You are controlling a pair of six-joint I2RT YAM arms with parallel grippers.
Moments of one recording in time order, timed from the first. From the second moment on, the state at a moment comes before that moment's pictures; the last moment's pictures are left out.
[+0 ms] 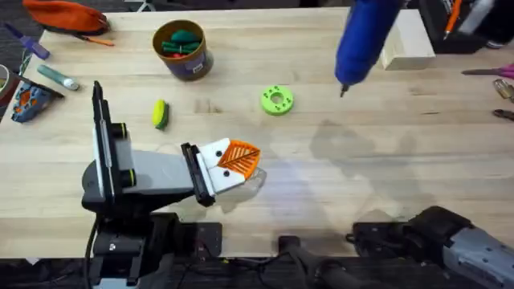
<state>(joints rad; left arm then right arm) 0.00 0.01 0.01 -0.13 1.18 0.09 0.49 0.87 1.24 -0.51 -0.31 0.06</state>
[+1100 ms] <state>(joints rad) 0.00 0.01 0.01 -0.13 1.18 0.09 0.49 1.20 0.85 0.79 -1.05 0.34</state>
